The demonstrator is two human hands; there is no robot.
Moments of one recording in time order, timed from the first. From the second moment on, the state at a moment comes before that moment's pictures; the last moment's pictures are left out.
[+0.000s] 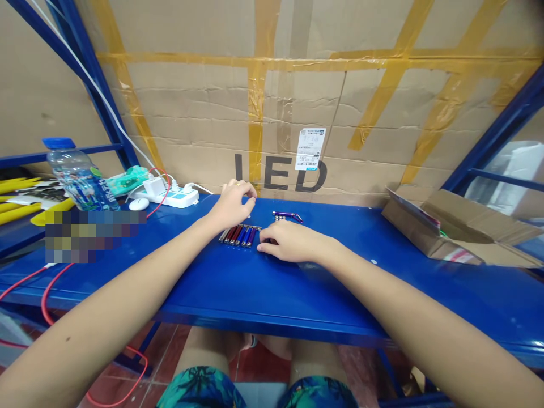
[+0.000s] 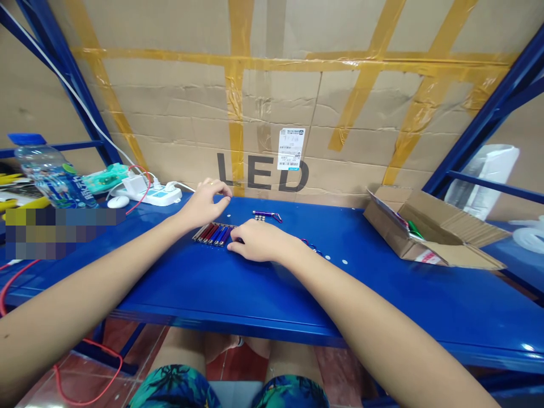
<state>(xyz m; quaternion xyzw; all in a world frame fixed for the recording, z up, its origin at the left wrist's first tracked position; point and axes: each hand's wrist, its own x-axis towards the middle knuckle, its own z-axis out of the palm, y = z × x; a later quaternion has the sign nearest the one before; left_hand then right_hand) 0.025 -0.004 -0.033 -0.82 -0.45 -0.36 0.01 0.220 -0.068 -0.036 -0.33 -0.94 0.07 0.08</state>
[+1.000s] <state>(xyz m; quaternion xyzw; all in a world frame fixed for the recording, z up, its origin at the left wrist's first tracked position) 0.080 -0.039 -0.060 -0.94 -0.30 -0.10 0.11 0.305 -0.060 -0.029 -0.43 -0.84 0.23 0.24</state>
